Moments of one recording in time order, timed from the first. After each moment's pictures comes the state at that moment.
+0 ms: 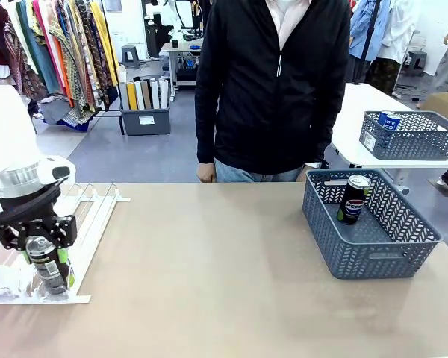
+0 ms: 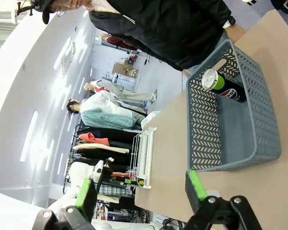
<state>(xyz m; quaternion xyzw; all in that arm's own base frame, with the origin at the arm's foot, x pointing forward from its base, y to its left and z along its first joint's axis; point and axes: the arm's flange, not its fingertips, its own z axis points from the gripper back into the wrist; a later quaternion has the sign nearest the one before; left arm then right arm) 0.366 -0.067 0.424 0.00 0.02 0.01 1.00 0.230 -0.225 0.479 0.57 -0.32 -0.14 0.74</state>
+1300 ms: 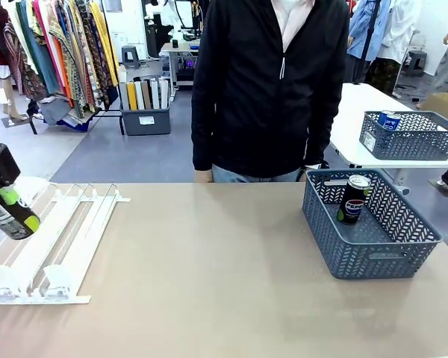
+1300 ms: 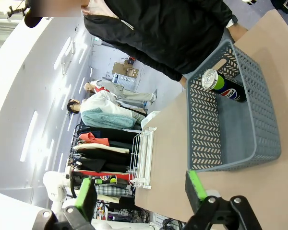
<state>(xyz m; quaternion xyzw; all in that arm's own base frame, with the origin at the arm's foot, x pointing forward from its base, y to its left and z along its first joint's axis) 0.308 -0.025 0.572 -0.05 -0.08 0.00 1.00 0.230 -0.225 0.479 0.57 -0.32 -0.14 0.74</state>
